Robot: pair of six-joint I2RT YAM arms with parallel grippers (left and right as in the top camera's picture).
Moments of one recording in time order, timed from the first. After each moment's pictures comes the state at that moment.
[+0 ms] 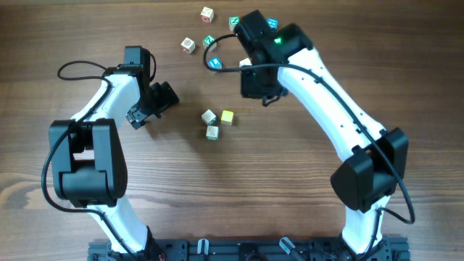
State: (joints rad) left arm -0.01 1.97 1.29 -0.76 0.02 -0.59; right arm 0.55 2.03 1.94 -1.28 0.01 0.55
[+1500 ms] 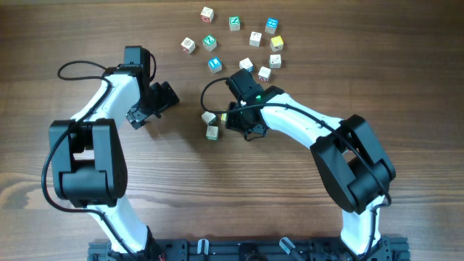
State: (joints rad) left arm -0.01 1.97 1.29 -0.75 0.02 -0.59; right arm 0.62 2.05 1.33 -0.54 -0.16 0.80
